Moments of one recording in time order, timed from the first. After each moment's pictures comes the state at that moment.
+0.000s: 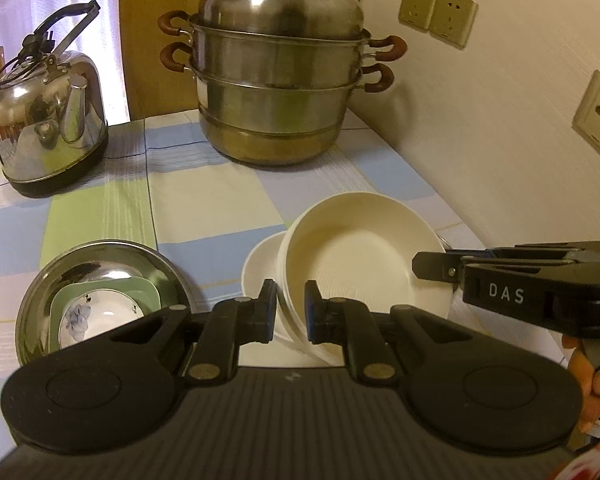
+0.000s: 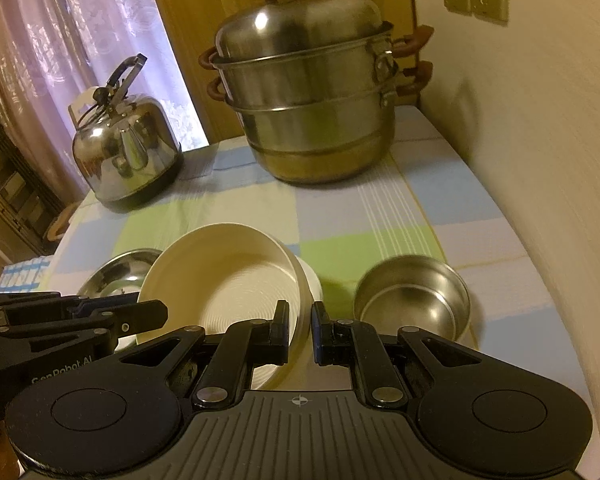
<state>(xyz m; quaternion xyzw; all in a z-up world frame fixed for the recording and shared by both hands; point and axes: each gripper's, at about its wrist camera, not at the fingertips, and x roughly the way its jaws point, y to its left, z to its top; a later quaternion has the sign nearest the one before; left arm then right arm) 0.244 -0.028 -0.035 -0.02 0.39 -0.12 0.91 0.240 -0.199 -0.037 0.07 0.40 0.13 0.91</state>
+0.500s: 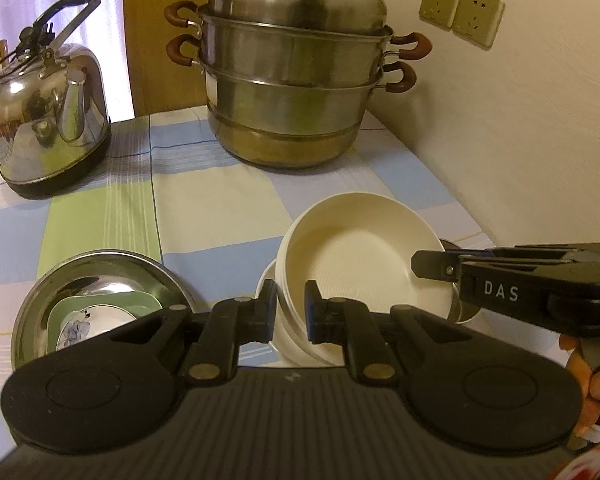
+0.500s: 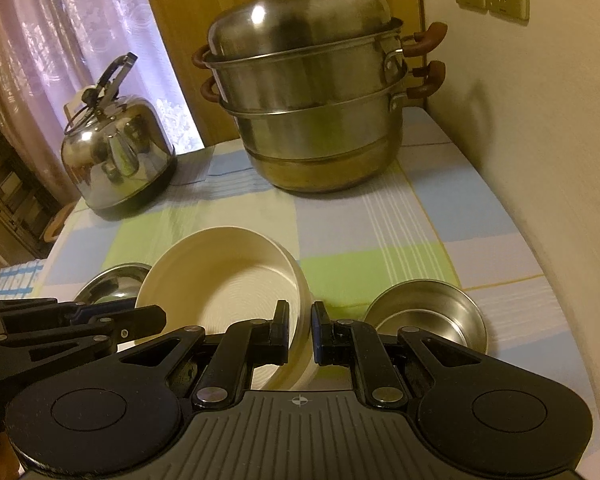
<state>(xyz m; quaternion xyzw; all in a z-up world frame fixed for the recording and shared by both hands) 0.278 -0.024 -0.047 -0.02 0.40 -0.11 0.91 0.278 -0.193 -0.050 0.07 0.41 0.13 0.90</state>
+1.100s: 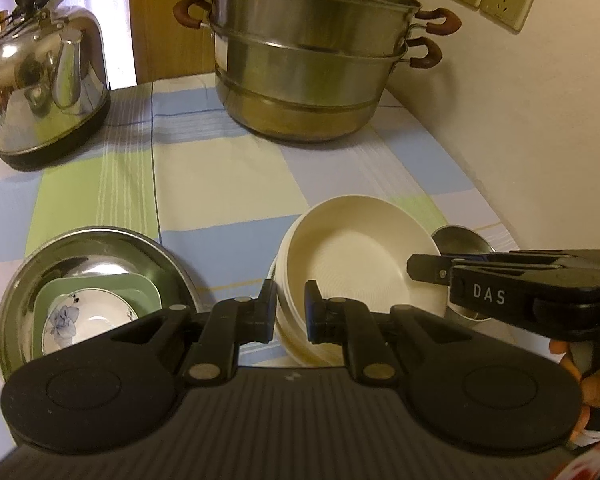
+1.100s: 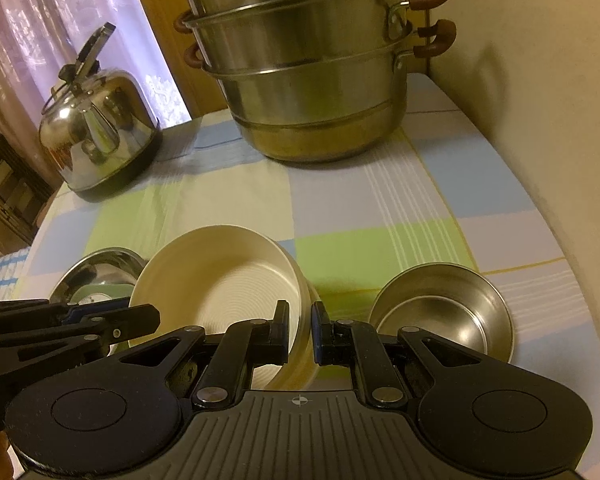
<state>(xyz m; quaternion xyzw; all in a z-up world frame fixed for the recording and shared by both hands) 0.303 -0.018 -0.073 -0.04 0.44 -0.10 0.89 0.307 -0.187 -0.080 0.07 0.45 0.12 0.88</state>
